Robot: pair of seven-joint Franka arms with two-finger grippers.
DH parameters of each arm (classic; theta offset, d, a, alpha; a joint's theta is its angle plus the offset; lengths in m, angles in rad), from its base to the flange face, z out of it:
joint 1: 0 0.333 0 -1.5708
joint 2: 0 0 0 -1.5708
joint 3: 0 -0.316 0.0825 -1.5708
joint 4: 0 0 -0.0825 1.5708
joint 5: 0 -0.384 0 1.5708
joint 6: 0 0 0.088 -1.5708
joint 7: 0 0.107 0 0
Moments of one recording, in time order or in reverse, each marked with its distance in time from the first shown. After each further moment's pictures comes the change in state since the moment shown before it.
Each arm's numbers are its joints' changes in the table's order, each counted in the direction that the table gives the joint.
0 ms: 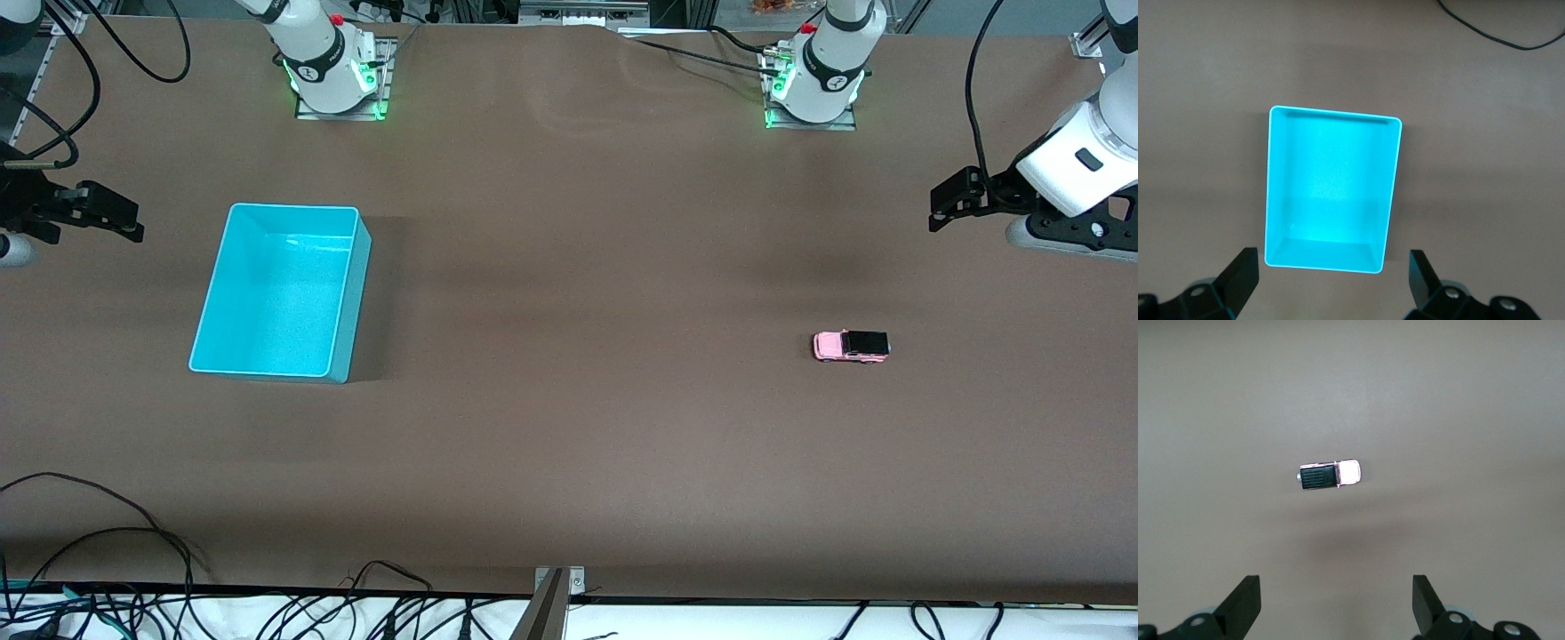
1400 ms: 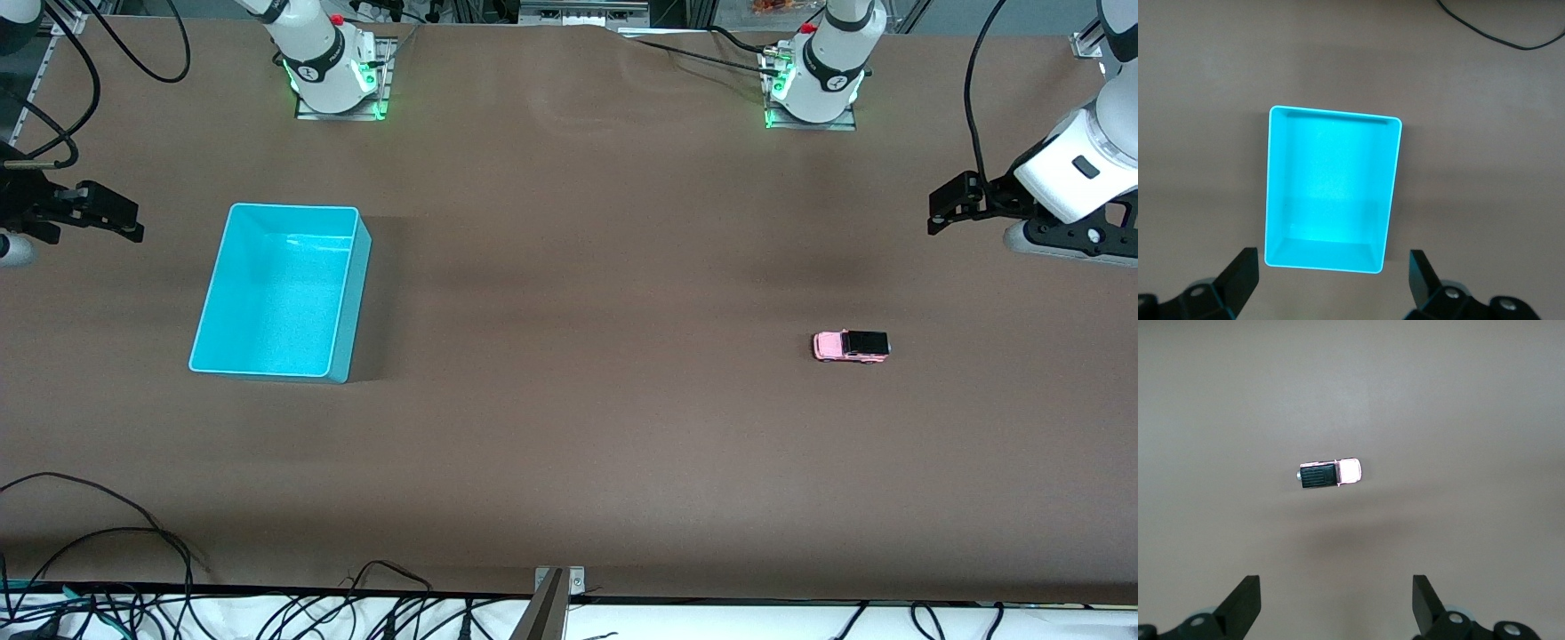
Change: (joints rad) left arm 0.003 0.011 -0.001 0.000 0.000 0.000 0.000; right arm 0.000 0.000 0.000 0.000 0.000 0.000 0.000
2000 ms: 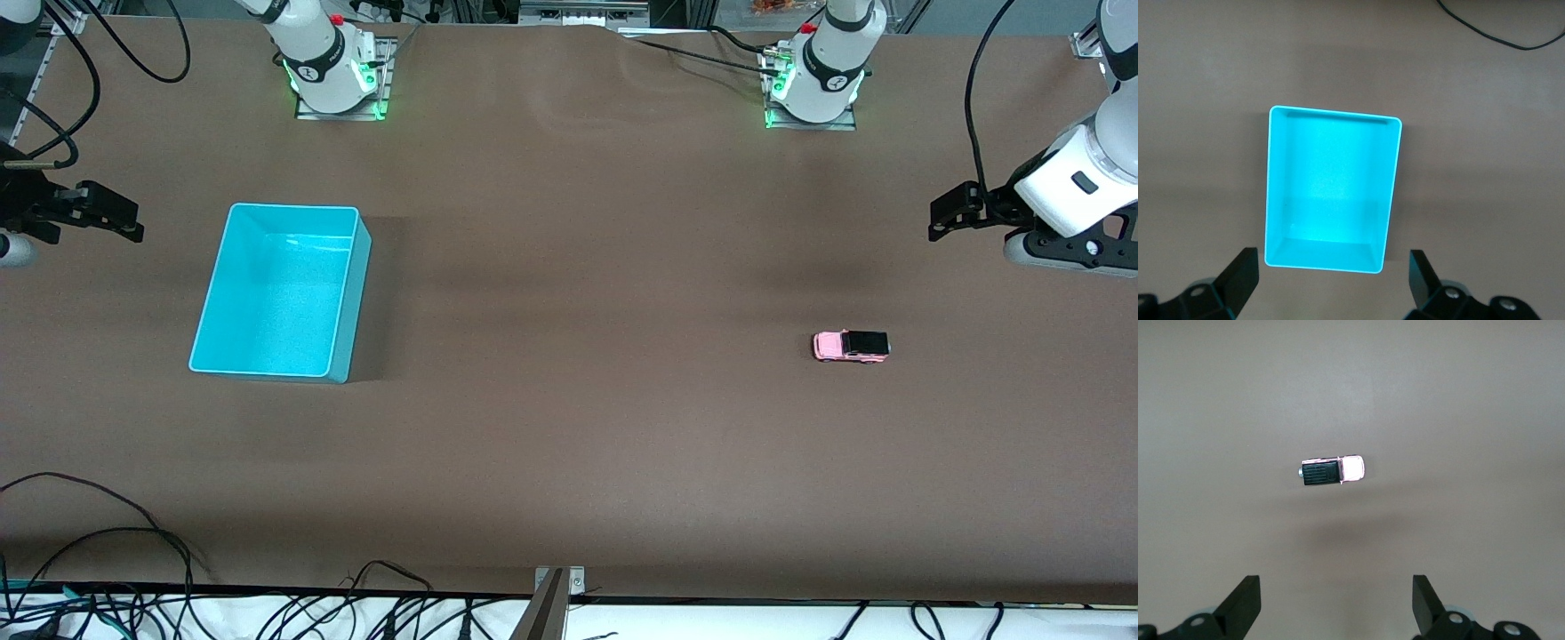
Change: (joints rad) left arm 0.006 0.022 -0.005 0.000 0.000 0.000 0.000; right arm 0.000 0.000 0.000 0.000 0.000 0.000 0.000
